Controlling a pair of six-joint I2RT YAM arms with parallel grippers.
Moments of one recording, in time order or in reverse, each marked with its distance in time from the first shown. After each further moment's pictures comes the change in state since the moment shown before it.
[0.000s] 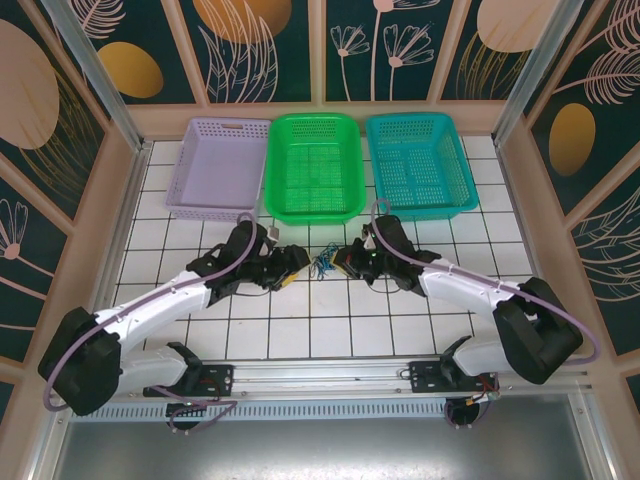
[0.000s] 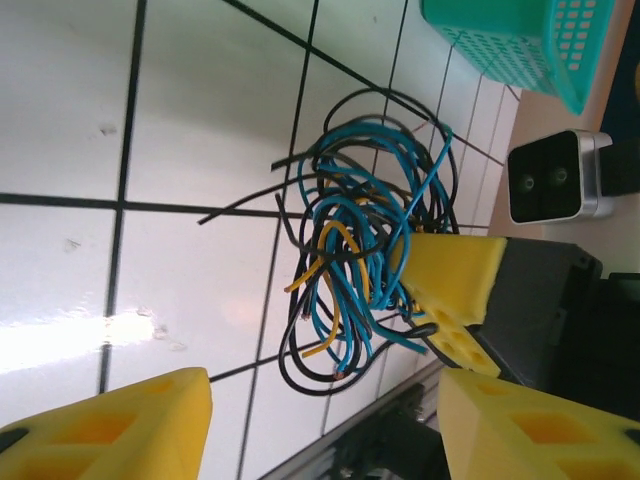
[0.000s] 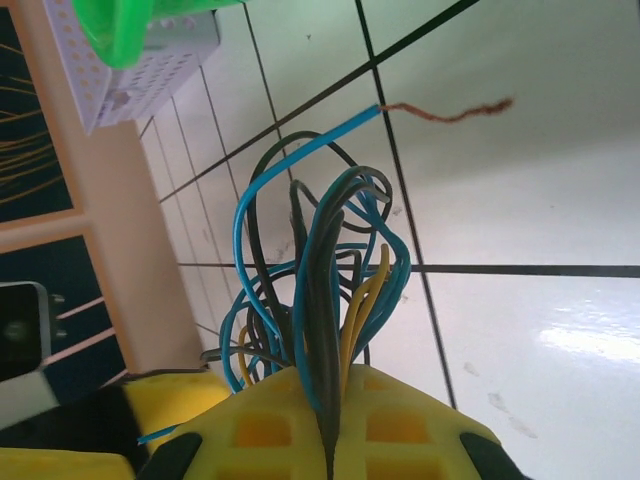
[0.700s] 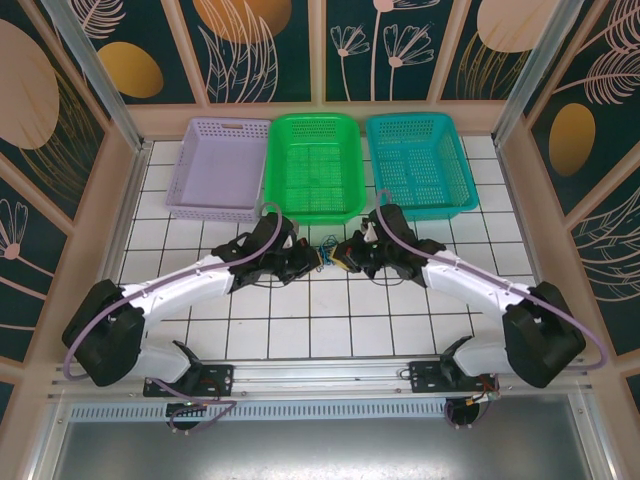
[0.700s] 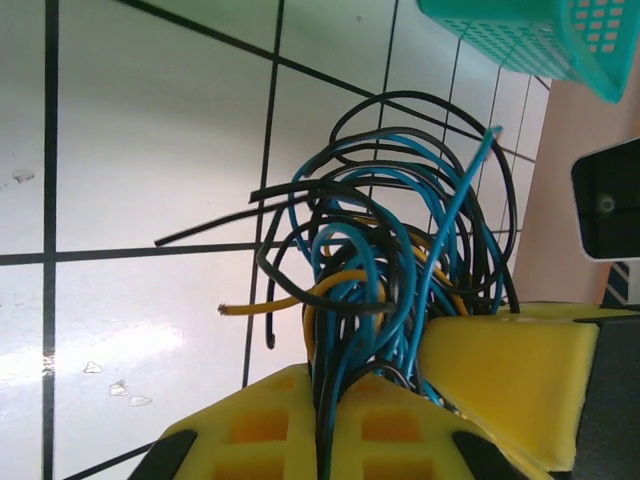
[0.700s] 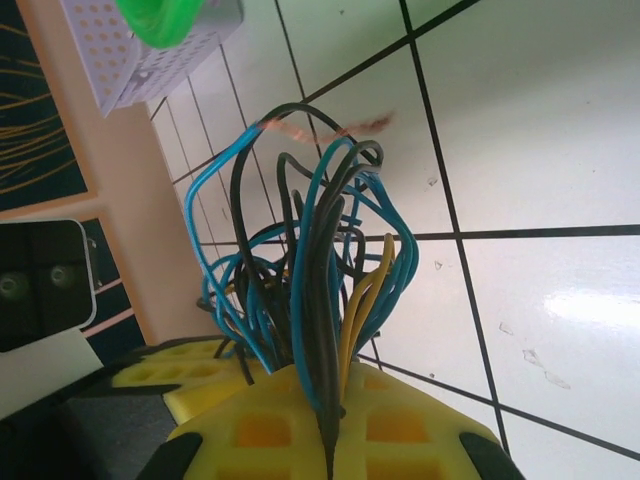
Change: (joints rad) left arm -0.081 0.165 0.178 -0.069 -0.117 0.081; right arm -0.018 -0.044 0.103 -0.190 -0.048 -0.042
